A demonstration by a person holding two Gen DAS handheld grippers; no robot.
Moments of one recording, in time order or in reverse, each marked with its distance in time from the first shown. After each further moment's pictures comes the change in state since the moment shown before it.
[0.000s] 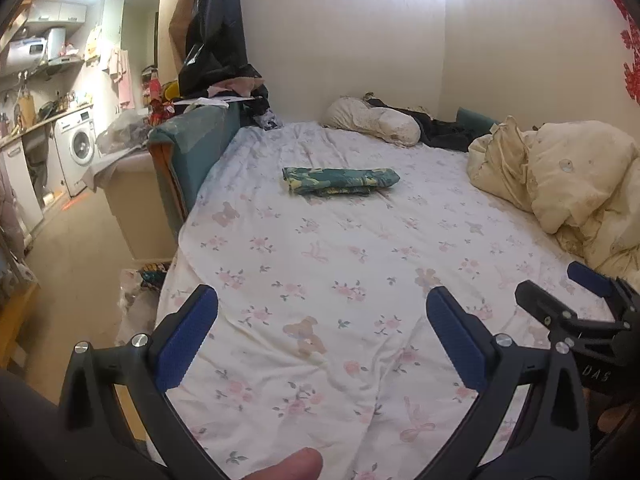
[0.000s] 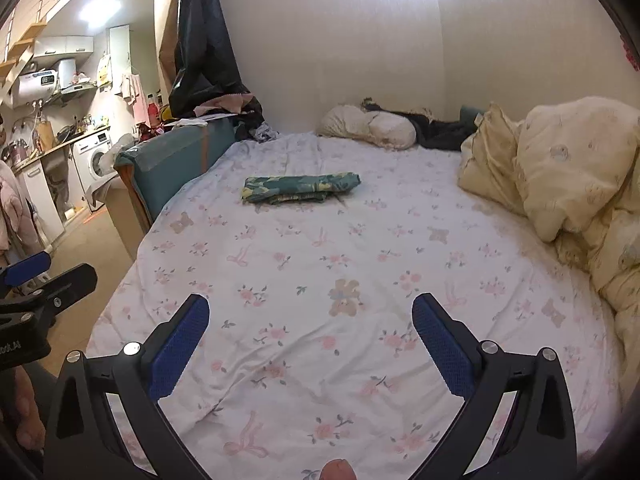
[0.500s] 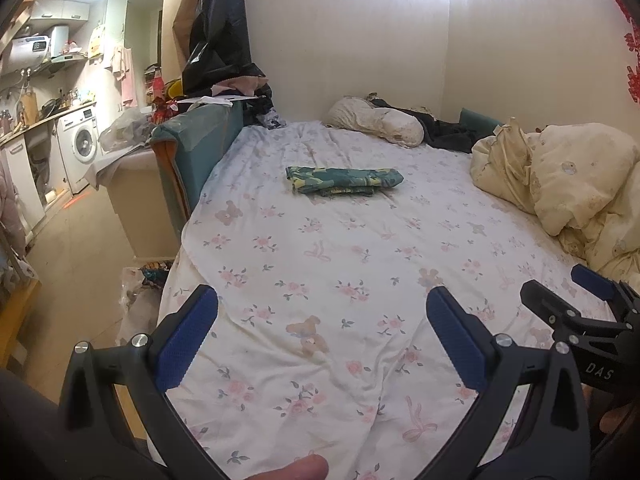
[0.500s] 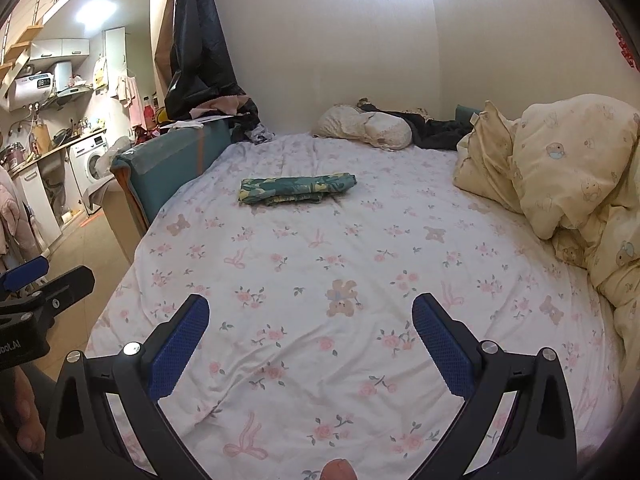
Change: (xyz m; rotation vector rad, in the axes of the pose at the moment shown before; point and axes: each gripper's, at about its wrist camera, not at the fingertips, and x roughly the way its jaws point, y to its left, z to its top) left arm 0.001 0.002 -0.001 0.000 0.001 0.011; right arm 0.002 -0.002 0.000 0.013 0.005 -0.008
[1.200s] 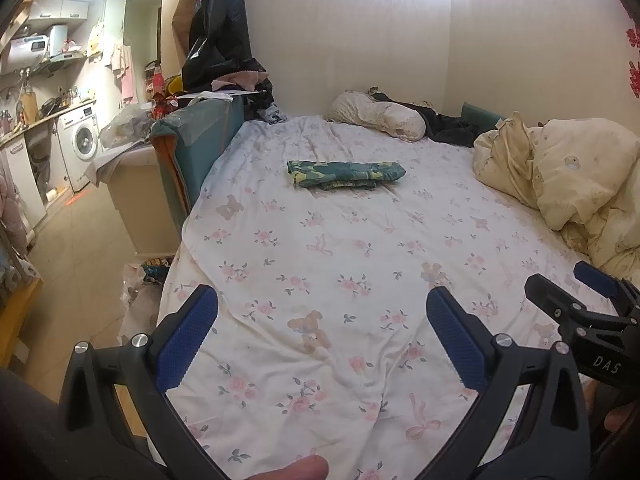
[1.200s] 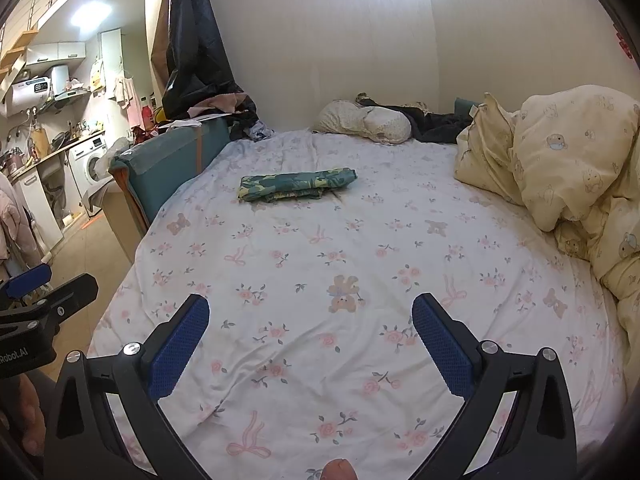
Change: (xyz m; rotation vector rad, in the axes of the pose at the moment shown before) left arm 0.004 0.001 -0.006 0.007 0.012 0.013; right arm 0.000 0.001 -0.004 0.013 0.009 0.002
